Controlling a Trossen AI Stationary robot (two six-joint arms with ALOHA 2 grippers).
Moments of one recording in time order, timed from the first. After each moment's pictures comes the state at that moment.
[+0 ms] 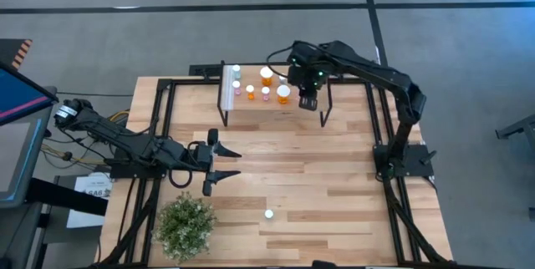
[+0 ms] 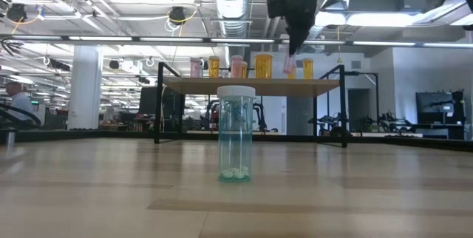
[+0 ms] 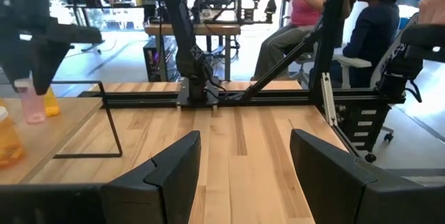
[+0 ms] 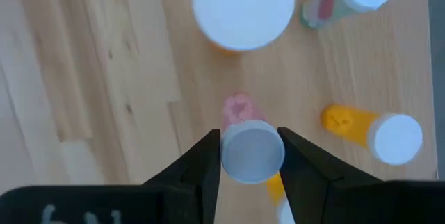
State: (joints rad) left arm -0.38 1.02 0.66 0.25 -0.35 -0.06; right arm -0.48 1.82 1.89 -1.33 -0.01 -0.31
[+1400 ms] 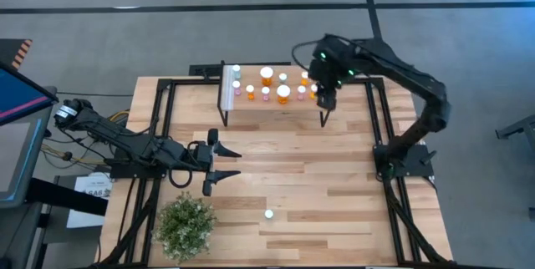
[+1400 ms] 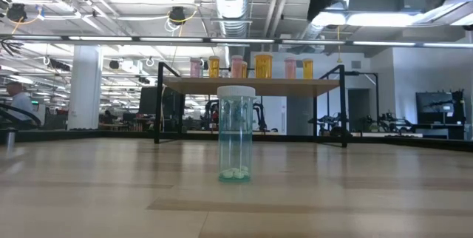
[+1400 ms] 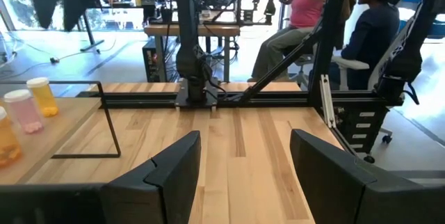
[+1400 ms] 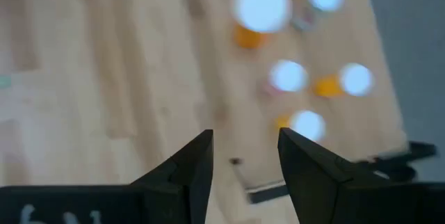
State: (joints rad) left arm -0.38 1.02 0.66 0.25 -0.34 -0.07; right arm -0.45 1.58 1.88 -1.39 -0.03 -0.22
